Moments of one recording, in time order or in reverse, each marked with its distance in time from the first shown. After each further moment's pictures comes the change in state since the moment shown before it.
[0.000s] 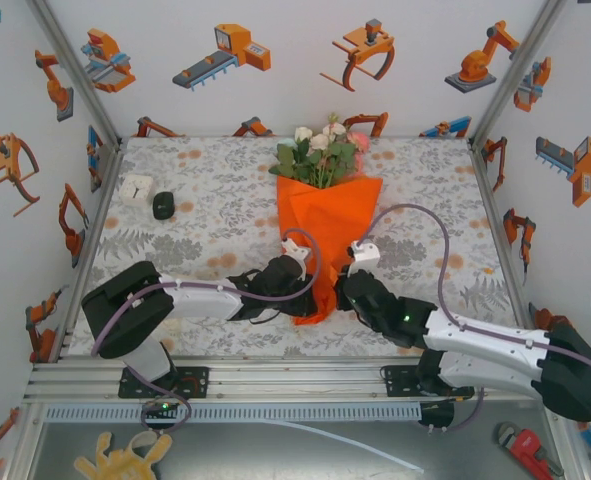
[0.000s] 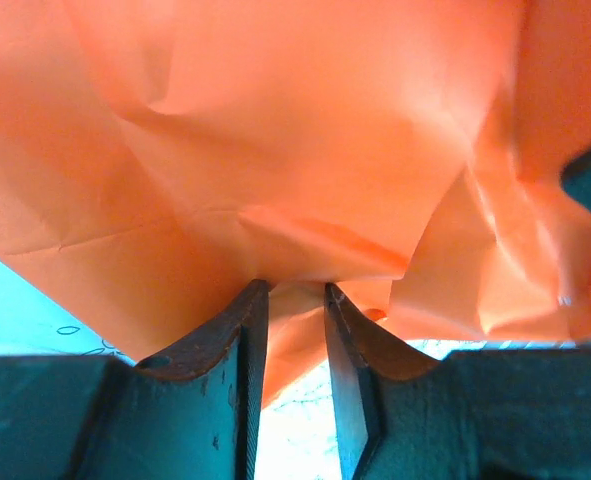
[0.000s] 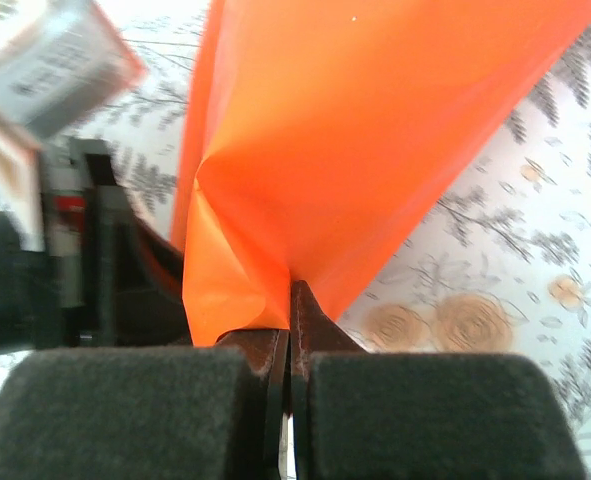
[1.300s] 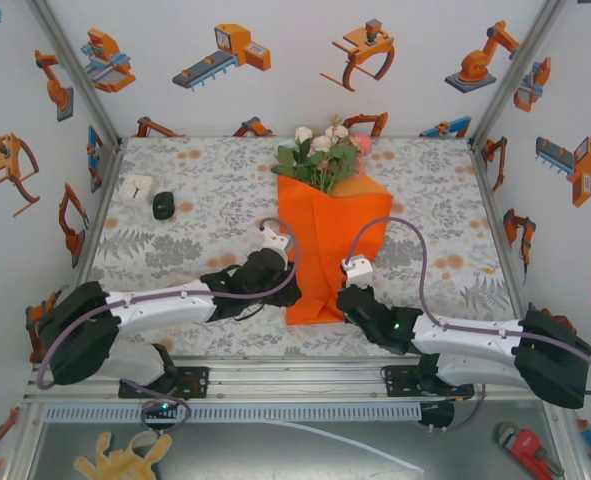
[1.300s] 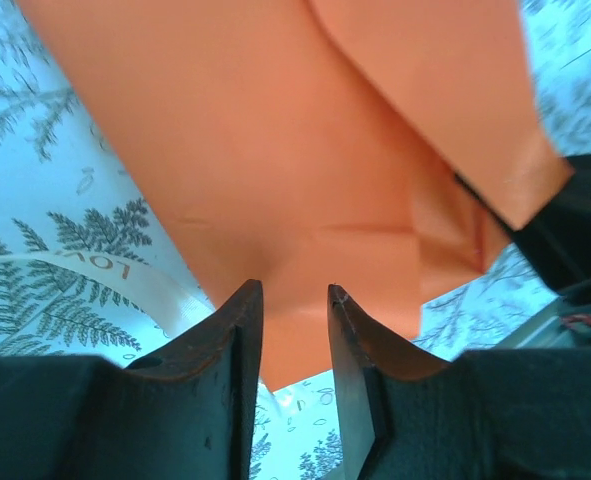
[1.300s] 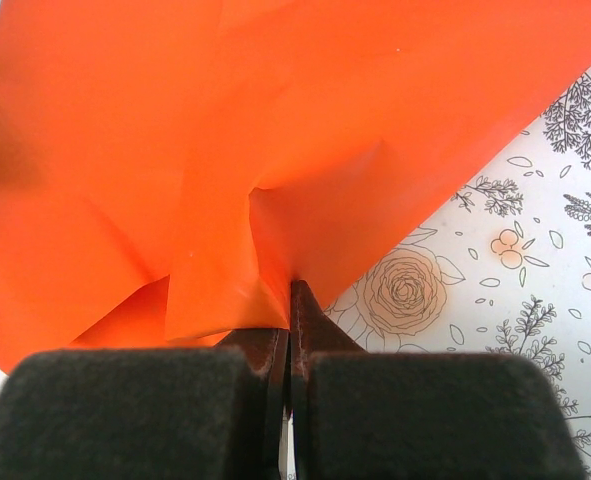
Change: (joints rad) left arm 0.022 -0.222 -0.016 -0.193 -0.167 0.022; right arm 0.034 0.129 -0.099 0.071 0.069 -0.106
